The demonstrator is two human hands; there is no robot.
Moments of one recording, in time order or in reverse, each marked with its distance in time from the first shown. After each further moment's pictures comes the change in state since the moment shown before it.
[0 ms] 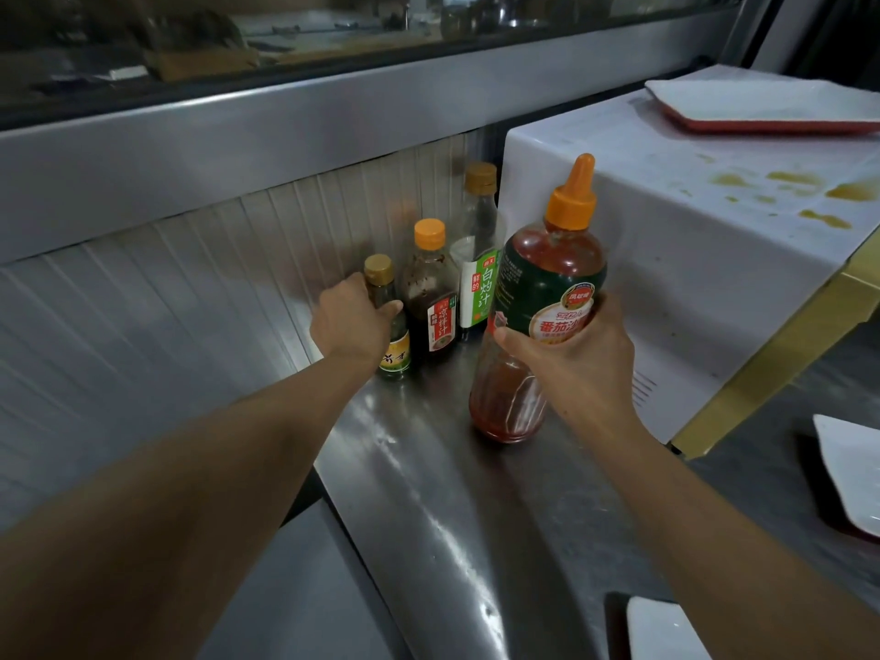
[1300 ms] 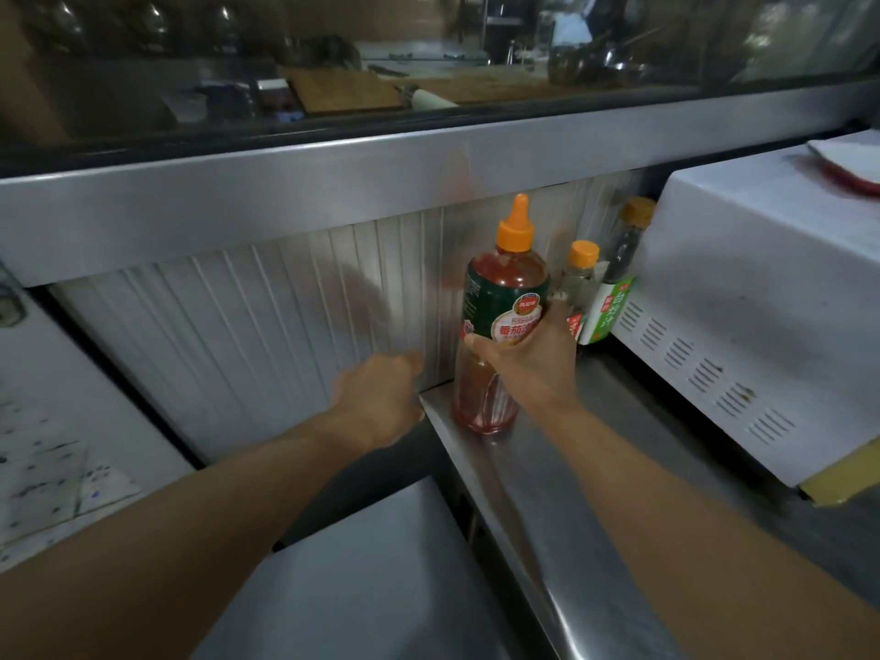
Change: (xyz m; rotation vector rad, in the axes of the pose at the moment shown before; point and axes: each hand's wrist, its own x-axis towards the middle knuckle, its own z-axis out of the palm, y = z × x) left_hand -0.066 -0.119 -0.117 0.331 -0.457 0.158; right_hand -0.060 -0.053 0.143 0.054 -0.215 -0.150
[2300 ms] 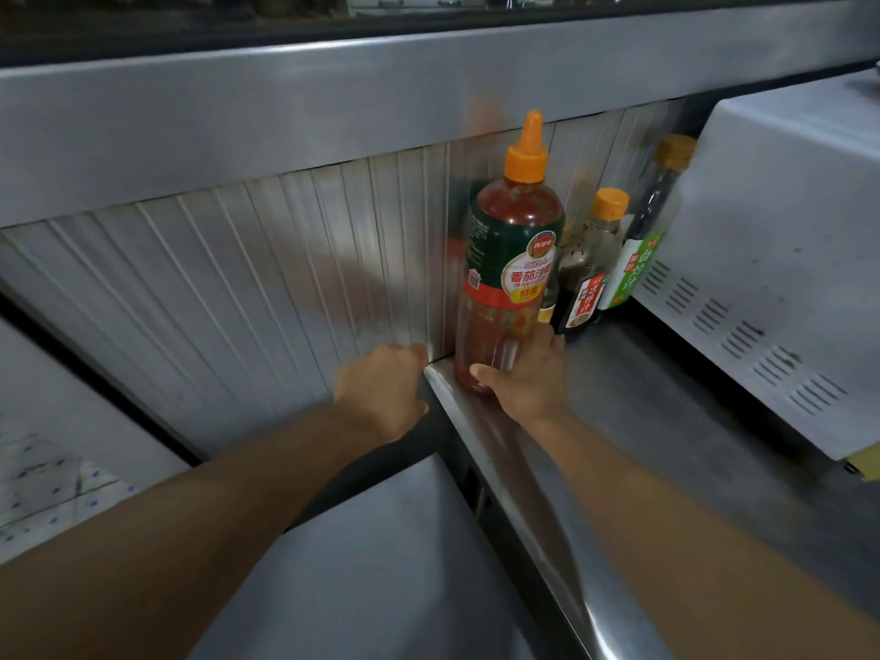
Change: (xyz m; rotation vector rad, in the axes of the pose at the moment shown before) left_hand 0.008 -0.008 0.031 0.065 -0.027 0.047; right_hand -0.009 0.073 0.035 -0.407 -0.129 0.125
